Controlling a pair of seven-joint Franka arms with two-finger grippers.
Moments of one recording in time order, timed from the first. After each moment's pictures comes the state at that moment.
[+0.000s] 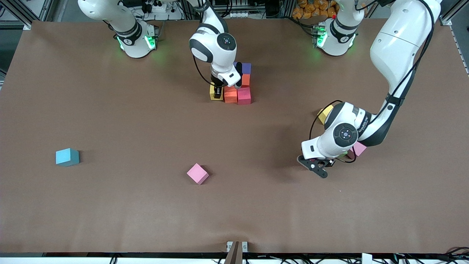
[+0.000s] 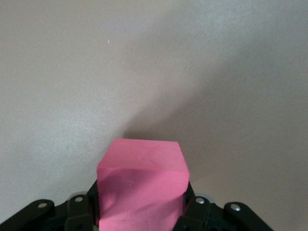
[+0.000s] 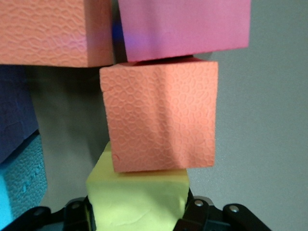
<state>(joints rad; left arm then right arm) 0.05 0.67 -0.43 -1.73 0.35 2.31 0.13 1.18 0.41 -0.17 -2.15 -0.06 2.40 -0.47</state>
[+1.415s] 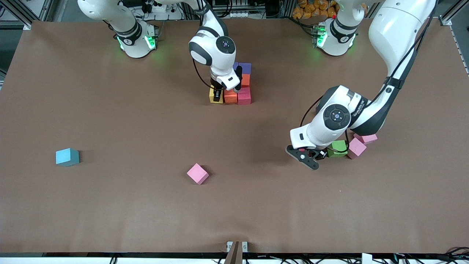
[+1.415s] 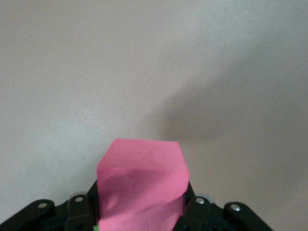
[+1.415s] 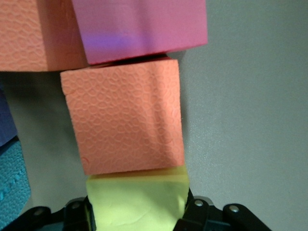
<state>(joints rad) 0.05 0.56 -0.54 -1.71 0.33 2.18 0.04 1.17 0.43 -0.18 -2.13 -0.06 2.41 -0.46</state>
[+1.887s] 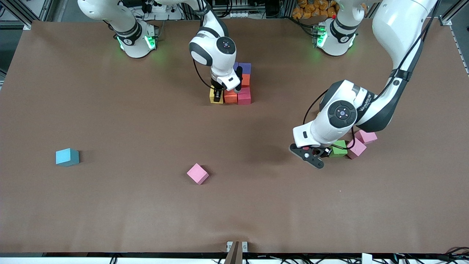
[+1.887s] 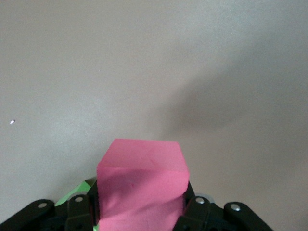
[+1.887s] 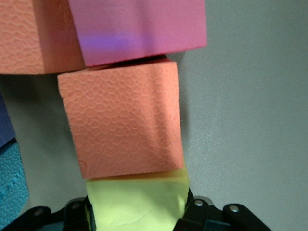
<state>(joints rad) 0.05 0.52 -0.54 -1.68 0.30 2.09 0.04 1.17 0.43 -0.18 -2.12 -0.06 2.41 -0.46</state>
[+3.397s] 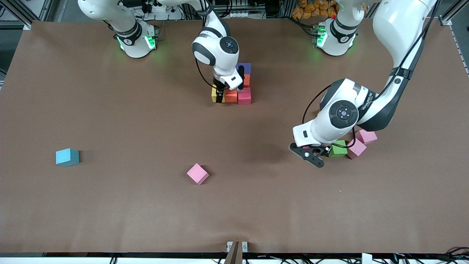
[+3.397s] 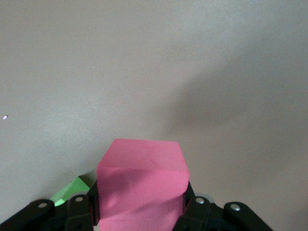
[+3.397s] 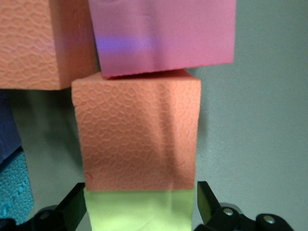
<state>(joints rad) 0.05 0.52 -0.54 -1.67 0.28 2.07 0.04 1.18 0.45 -0.18 -2.11 -0.06 2.40 -0.46</state>
